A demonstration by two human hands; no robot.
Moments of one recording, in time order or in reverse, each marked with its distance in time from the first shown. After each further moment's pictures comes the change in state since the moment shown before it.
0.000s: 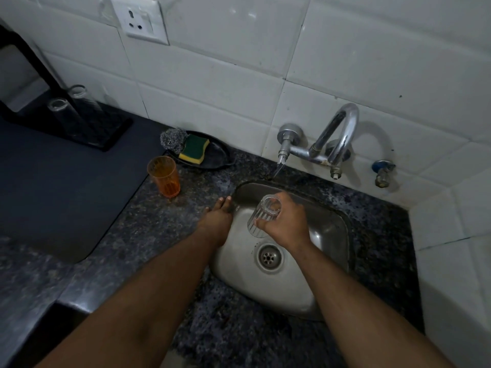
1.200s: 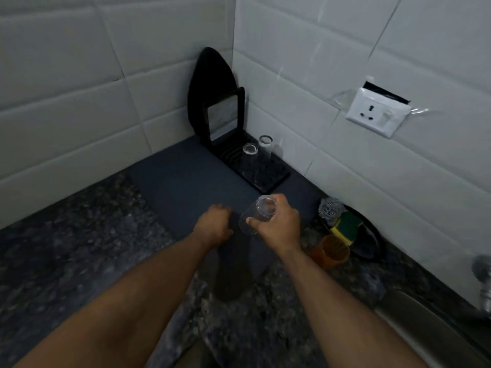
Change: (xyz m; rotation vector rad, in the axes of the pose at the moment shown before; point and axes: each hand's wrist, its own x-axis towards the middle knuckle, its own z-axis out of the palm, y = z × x) left_hand -0.126 -0.409 -0.014 -0.463 0.369 -0.483; right_hand 0.040 -0.356 0.270 0.131 -0.199 -0.385
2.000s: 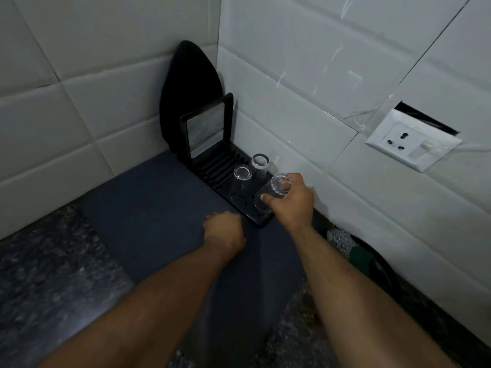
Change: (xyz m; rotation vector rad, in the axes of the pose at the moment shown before) left_hand 0.131 0.035 -0.023 0.206 -0.100 -0.106; right_hand 0.187 0.014 0.027 -0.039 0.196 0.057
